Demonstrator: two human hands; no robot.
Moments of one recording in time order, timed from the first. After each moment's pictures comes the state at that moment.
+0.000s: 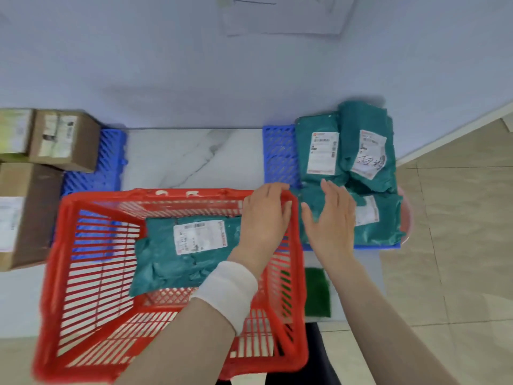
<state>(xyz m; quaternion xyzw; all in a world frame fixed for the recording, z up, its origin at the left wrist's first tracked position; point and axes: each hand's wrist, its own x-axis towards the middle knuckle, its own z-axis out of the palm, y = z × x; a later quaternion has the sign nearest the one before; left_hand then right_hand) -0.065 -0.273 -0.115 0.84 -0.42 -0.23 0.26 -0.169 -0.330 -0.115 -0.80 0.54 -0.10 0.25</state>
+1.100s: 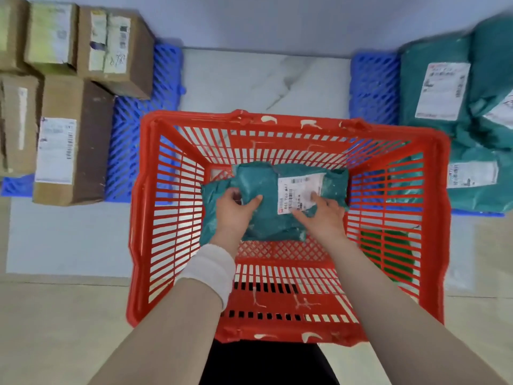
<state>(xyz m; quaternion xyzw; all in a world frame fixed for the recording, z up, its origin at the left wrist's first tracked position) 0.060 -0.066 -0.253 0.82 0.03 -0.42 0.39 -0.077 -0.172 -0.267 -0.74 0.54 0.21 0.35</state>
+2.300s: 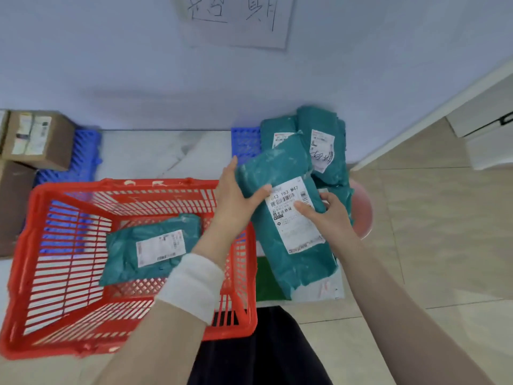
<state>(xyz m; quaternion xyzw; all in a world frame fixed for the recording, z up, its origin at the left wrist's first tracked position) -0.106 -0.271 -0.057 0.78 -0.26 -0.35 0.45 -0.266 -0.362 -0.070 -0.56 0.59 -0.12 0.57</state>
